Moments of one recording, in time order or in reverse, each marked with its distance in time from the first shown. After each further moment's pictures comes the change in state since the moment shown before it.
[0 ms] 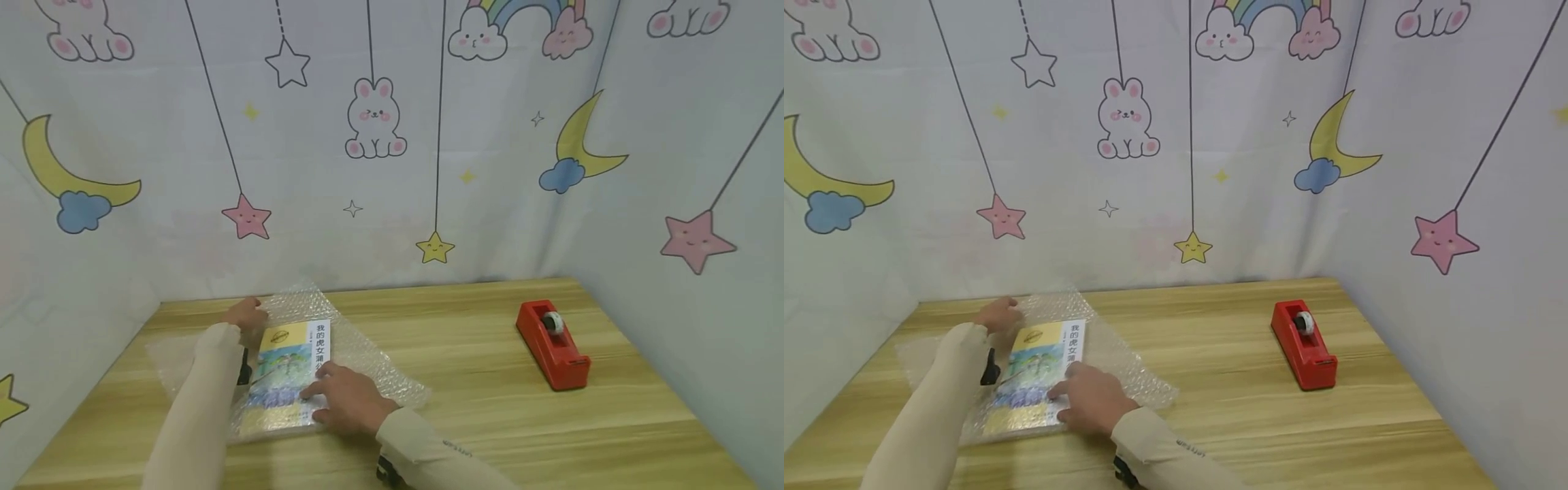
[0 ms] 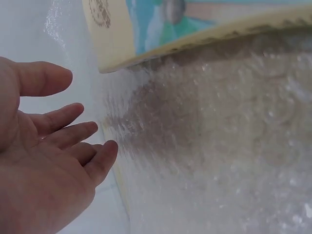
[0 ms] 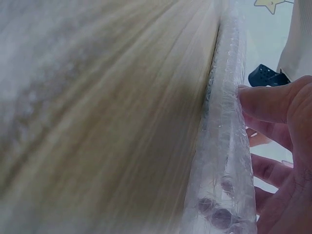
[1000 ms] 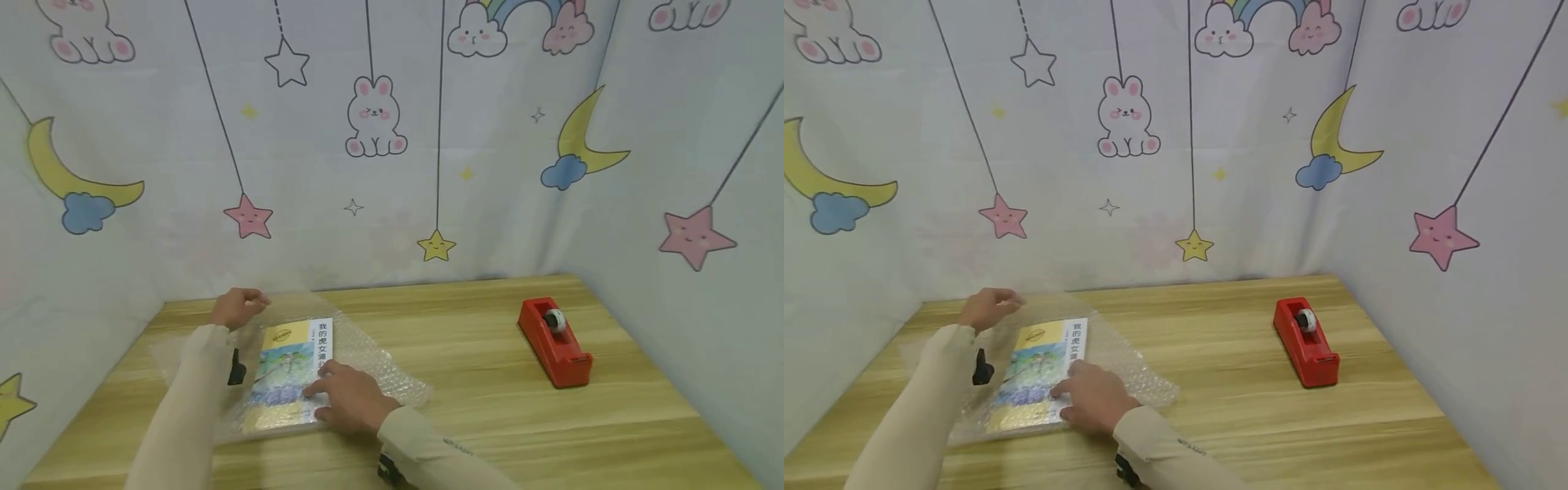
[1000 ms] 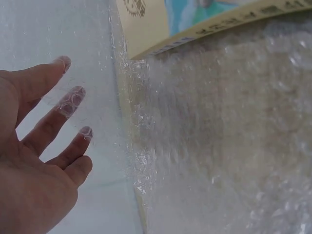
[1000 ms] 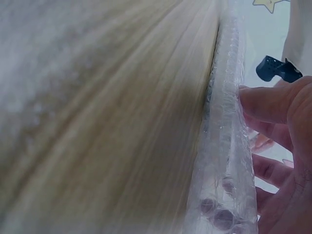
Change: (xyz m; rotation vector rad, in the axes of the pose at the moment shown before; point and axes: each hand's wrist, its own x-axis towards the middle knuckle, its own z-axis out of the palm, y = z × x) left_hand -0.012 -0.004 -0.011 0.025 0.230 0.192; right_hand -0.003 -0.003 -0.003 0.006 0.013 -0.004
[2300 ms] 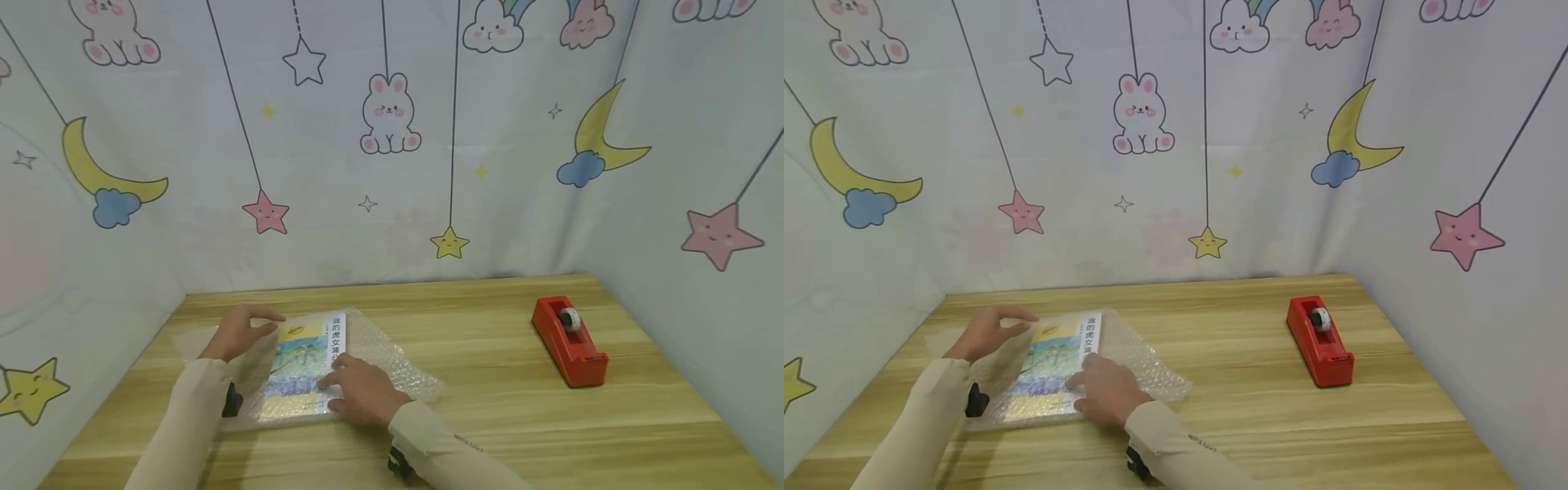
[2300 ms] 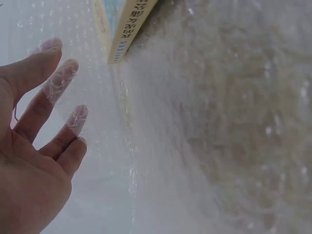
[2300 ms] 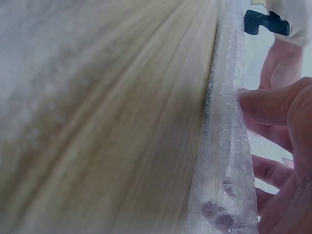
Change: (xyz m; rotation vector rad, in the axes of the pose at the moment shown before) left_hand -0.060 -0.003 0.010 -0.043 0.088 0.189; right_hand 0.000 0.000 0.002 0.016 -0.008 -0.007
